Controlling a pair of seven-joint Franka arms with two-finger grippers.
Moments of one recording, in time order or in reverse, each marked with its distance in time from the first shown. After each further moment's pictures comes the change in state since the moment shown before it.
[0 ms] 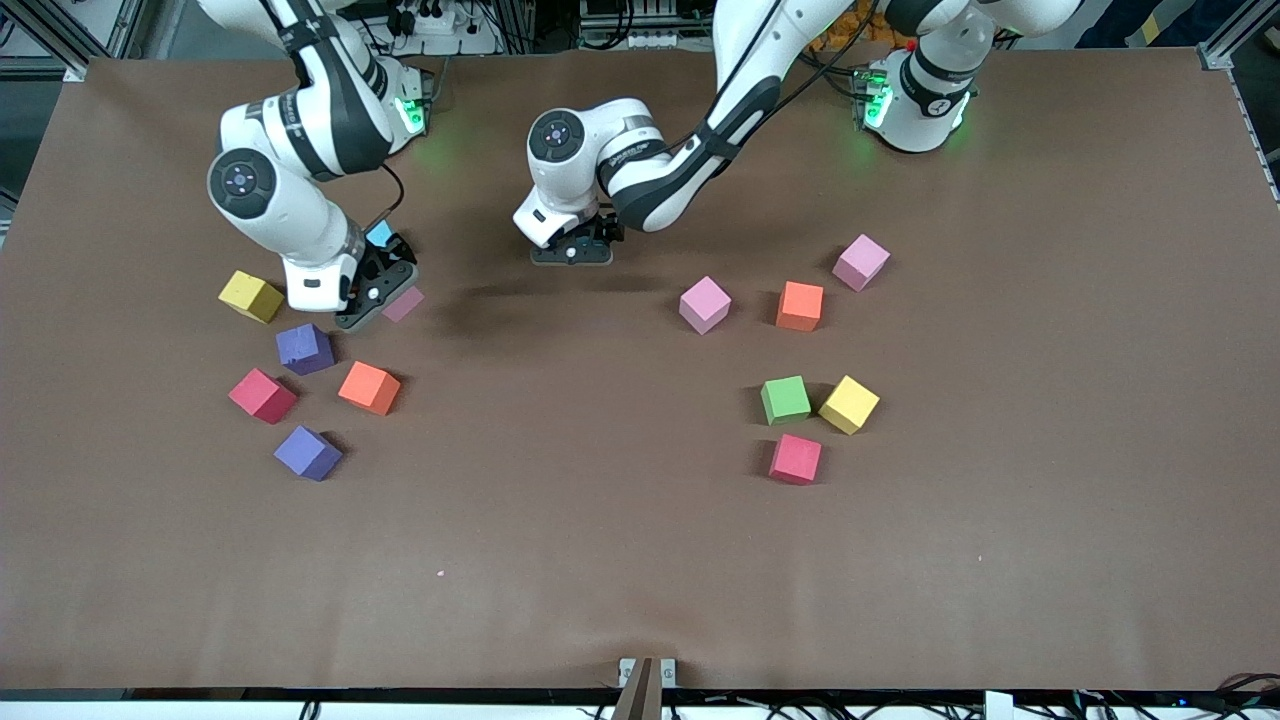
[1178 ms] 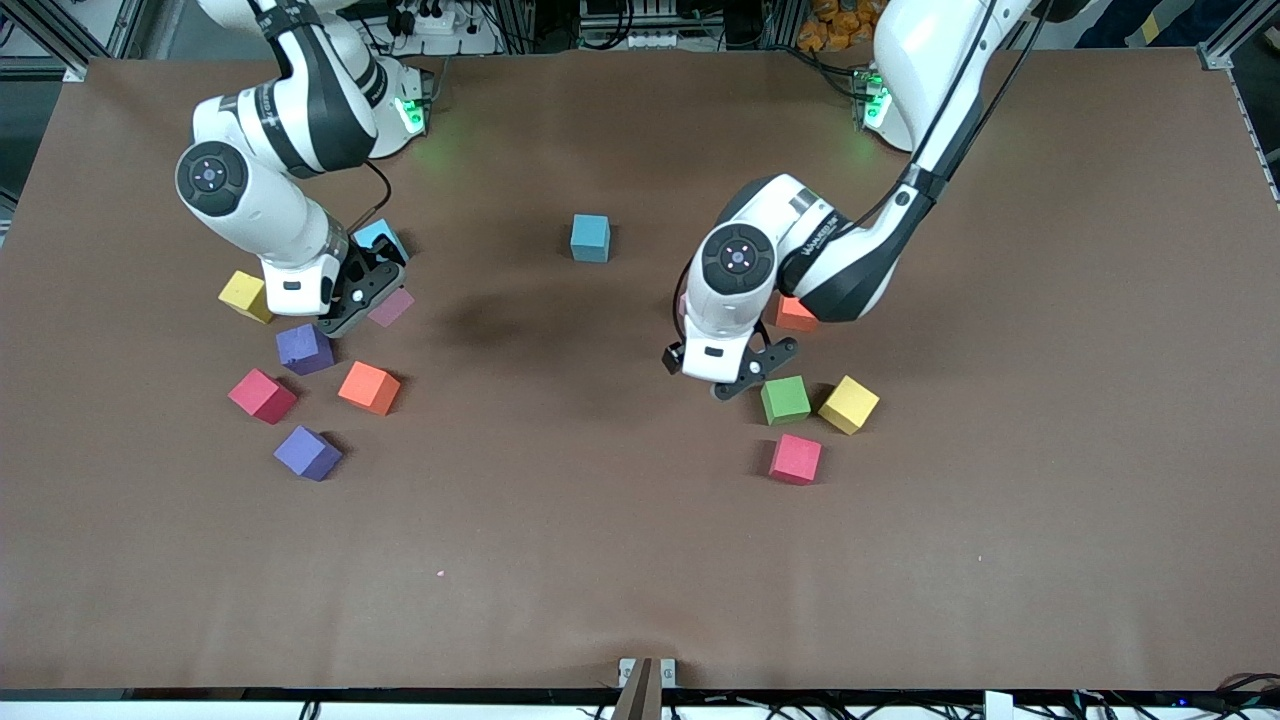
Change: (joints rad) left arm 0.413 -0.153 0.011 -0.018 0.000 -0.219 -0.156; right arm -0.004 -0.005 0.005 0.084 0.000 -0.083 -0.010
